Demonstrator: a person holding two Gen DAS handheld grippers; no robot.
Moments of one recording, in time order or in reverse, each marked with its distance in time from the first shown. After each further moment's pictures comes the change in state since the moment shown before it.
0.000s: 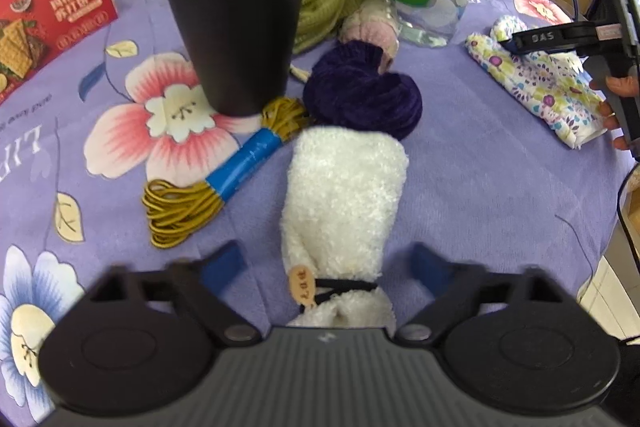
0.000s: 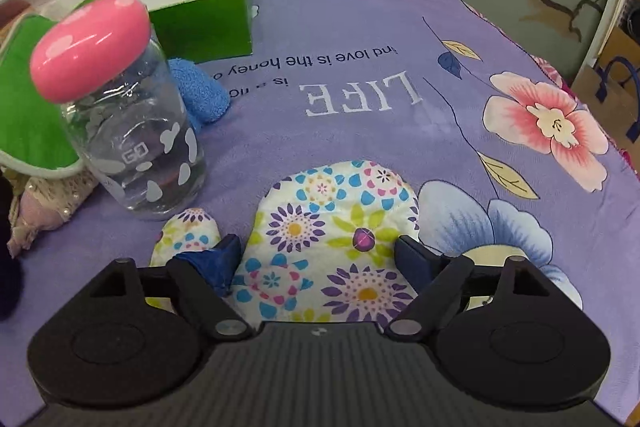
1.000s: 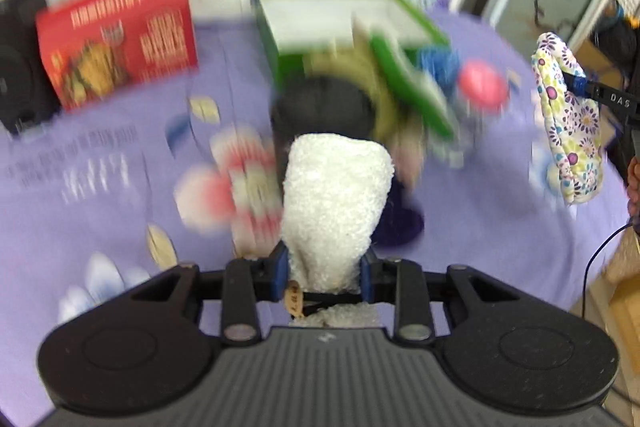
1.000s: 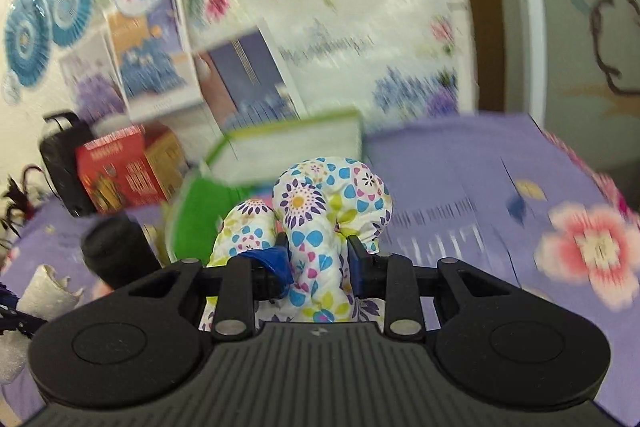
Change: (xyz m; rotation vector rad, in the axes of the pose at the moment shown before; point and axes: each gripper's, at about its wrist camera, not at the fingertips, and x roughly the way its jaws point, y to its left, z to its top) left arm -0.115 0.031 0.066 -0.210 -0.131 0.059; right arm -0.101 -0.018 0.057 -0.029 -0.343 0.405
